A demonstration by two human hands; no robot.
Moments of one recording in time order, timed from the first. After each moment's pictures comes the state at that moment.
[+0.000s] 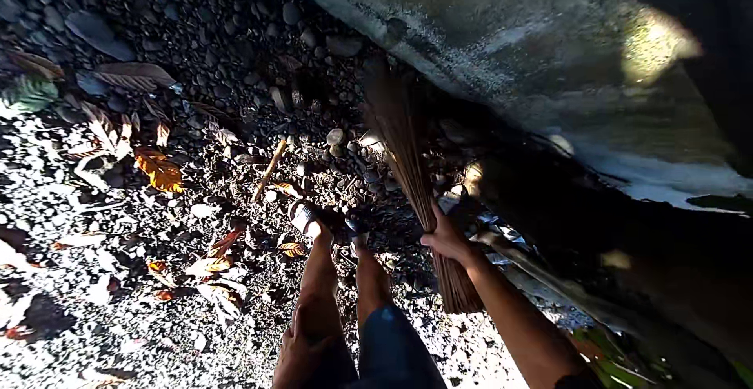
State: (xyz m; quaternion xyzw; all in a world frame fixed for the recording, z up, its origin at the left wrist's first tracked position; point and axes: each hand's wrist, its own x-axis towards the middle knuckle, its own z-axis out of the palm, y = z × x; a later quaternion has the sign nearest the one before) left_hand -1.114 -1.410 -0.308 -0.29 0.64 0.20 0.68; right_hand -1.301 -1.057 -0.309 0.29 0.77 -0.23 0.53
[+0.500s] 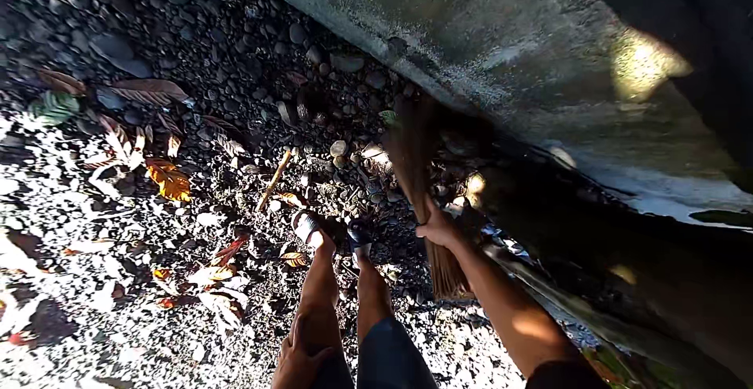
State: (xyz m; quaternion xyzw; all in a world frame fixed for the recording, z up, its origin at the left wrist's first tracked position) left_hand -1.121 -1.412 -0.310 -0.29 0.65 0.21 0.67; right_hand -1.349 -1.069 -0.325 0.28 0.78 -0.21 0.53
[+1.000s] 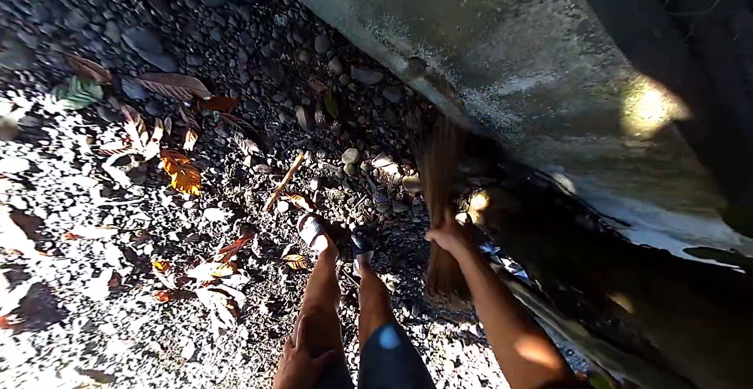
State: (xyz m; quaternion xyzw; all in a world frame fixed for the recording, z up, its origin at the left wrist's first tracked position) left_hand -1.127 -1.425 -0.310 -0.29 0.64 0.23 0.67; right_hand -1.366 -1.102 -0.311 0.36 0.77 -0.20 0.48
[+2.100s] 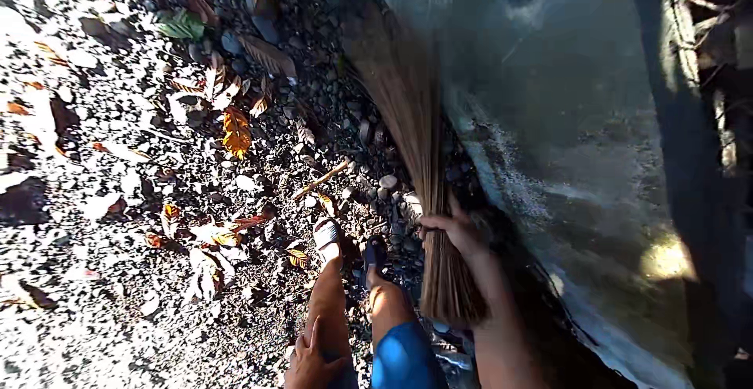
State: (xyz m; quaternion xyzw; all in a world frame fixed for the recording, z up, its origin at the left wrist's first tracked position) left_hand -1.139 -1.440 -0.307 -0.37 0.59 0.35 0.63; right_hand -1.482 -1.310 -0.253 0.23 0.73 -0.46 0.44
